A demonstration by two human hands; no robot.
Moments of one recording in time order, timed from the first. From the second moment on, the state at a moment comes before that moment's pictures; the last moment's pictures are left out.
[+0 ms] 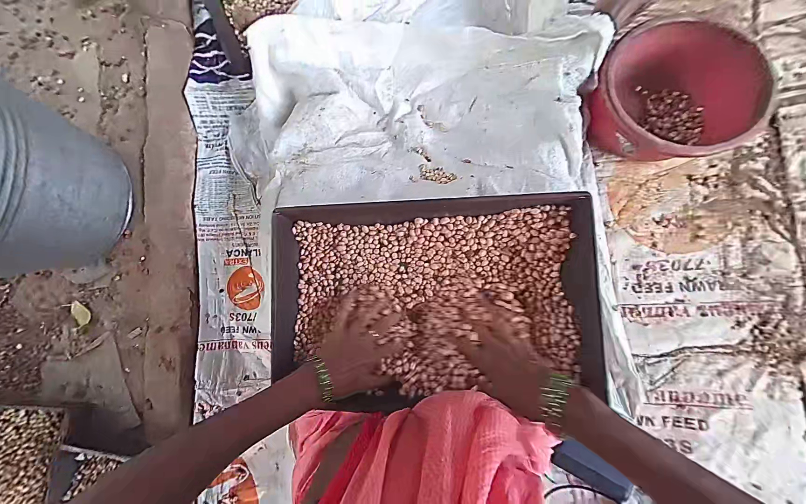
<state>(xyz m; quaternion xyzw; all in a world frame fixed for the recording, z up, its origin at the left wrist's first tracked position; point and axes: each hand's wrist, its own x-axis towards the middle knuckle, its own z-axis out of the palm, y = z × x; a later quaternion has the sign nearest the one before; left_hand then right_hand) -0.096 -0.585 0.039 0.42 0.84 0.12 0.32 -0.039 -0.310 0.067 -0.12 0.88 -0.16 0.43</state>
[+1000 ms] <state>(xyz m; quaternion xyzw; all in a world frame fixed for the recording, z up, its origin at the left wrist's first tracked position) -0.176 -0.529 0.006 0.16 0.95 0.22 0.13 -0.137 -0.319 0.027 -0.18 0.96 -0.15 0.11</state>
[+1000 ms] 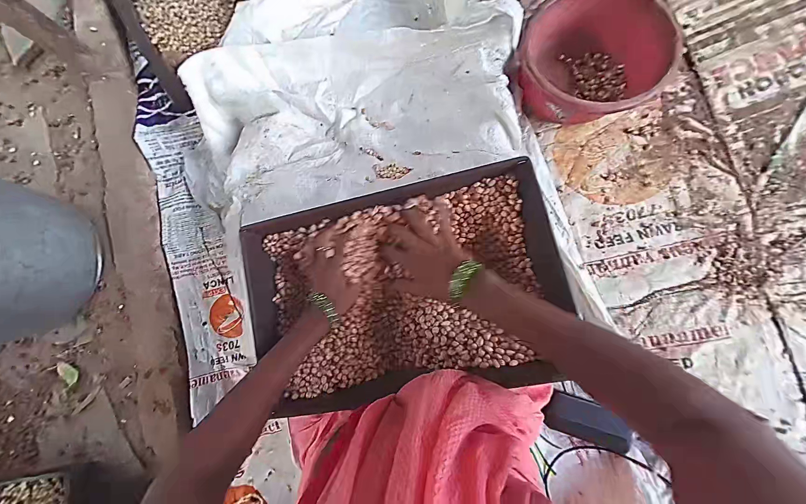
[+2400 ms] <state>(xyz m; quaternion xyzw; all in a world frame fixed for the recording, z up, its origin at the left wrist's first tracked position) -0.167 -0.532 0.005 0.24 0.92 0.29 0.13 -0.101 -0.305 0.070 -0.08 0.92 -0.38 0.08</state>
